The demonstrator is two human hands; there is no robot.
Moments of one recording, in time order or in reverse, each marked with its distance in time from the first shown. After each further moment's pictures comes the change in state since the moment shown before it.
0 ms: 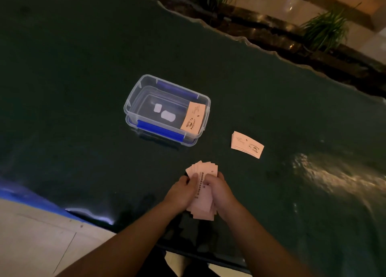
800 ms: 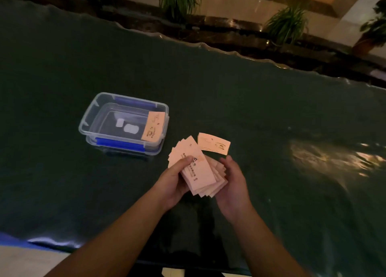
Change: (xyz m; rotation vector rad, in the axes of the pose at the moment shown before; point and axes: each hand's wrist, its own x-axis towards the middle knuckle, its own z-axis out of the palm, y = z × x) left_hand 0.003 0.075 0.051 -0.914 -0.348 0.099; right_hand -0.046 -0.029 -0.115 0.596 -0.117 -0.279
